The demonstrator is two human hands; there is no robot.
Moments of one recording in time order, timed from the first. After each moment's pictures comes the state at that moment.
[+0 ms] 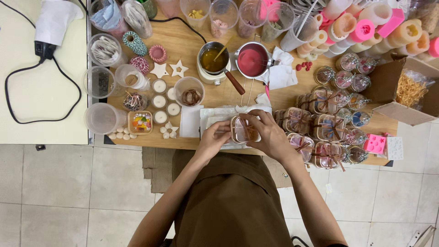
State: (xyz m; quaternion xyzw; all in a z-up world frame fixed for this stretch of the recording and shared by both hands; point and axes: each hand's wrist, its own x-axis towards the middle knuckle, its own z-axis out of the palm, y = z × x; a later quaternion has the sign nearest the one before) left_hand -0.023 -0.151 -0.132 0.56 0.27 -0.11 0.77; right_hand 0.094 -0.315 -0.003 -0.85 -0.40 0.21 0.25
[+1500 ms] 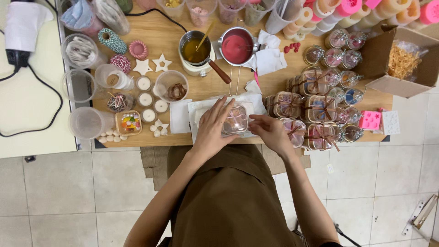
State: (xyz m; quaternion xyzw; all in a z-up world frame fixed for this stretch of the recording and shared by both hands) left_hand -0.008 -0.159 -0.074 0.90 0.02 0.00 0.44; right_hand 0.078 -0.387 -0.086 -0.78 -0.05 0.36 0.51
